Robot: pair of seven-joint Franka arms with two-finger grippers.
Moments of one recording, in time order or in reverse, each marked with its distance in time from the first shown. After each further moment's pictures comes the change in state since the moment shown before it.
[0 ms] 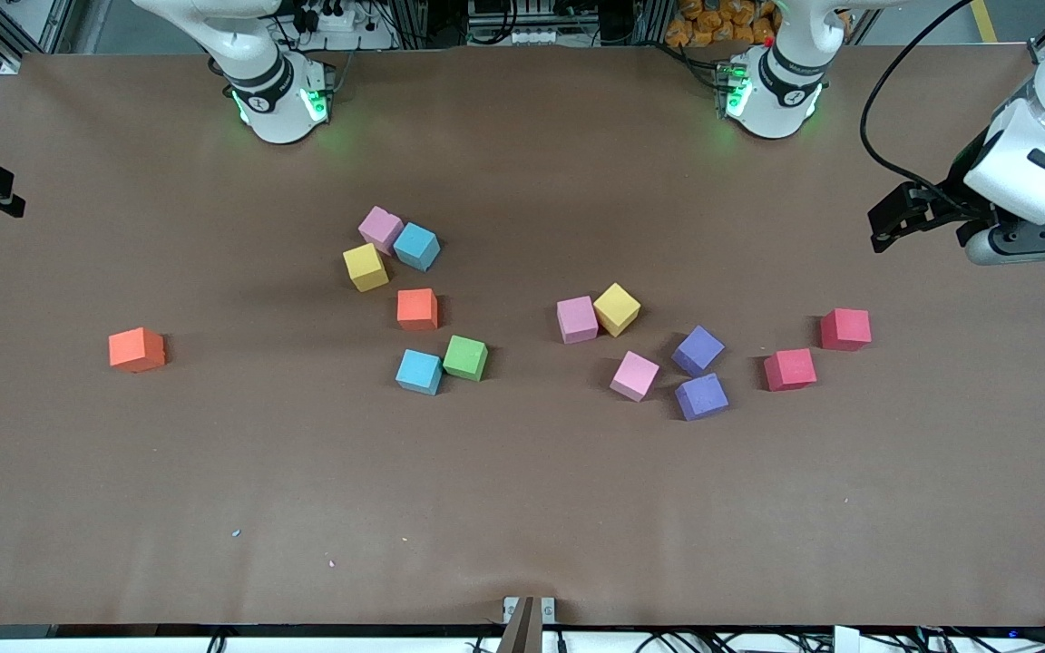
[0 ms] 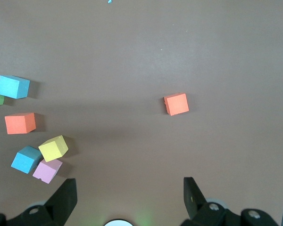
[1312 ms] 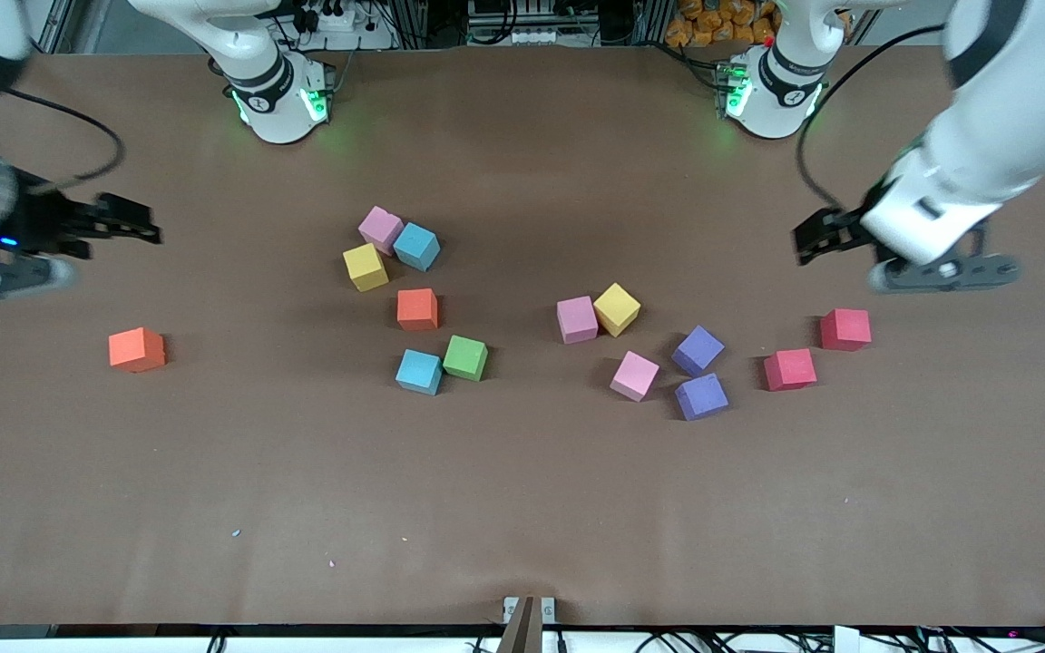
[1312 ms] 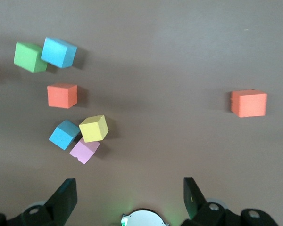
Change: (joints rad) left arm -0.016 0.053 -0.096 -0.120 -0.060 0.107 -0.101; right arm 0.145 0.078 0.010 -0.139 0.138 0.048 0.000
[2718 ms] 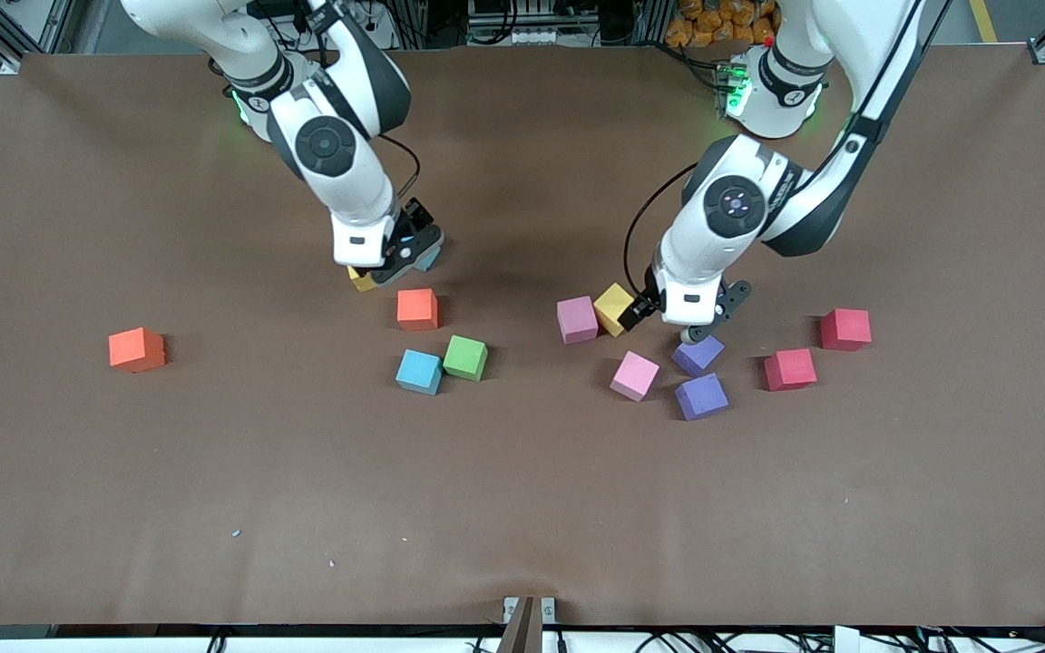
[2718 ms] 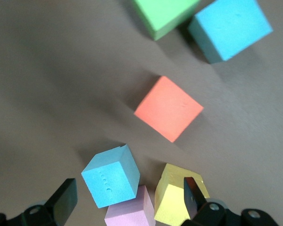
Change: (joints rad) left arm -0.120 0.252 -0.142 -0.432 0.093 0.705 -1.043; right arm 0.555 -0.002 0.007 -0.714 -0.001 0.877 -0.084
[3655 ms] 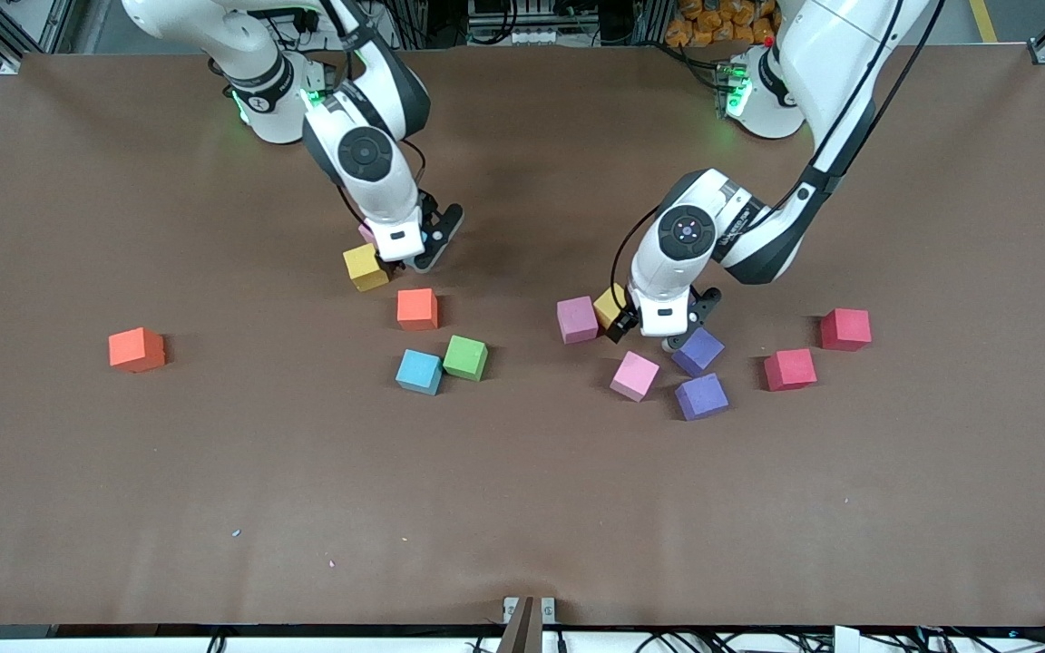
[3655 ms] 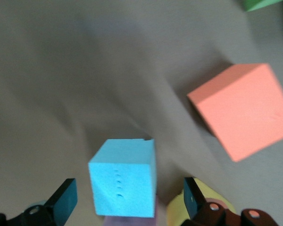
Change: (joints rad) left arm -0.036 0.131 0.000 0.003 0.111 0.087 -0.164; right arm 0.083 0.090 -0.001 -0.083 0.002 0.098 -0.195
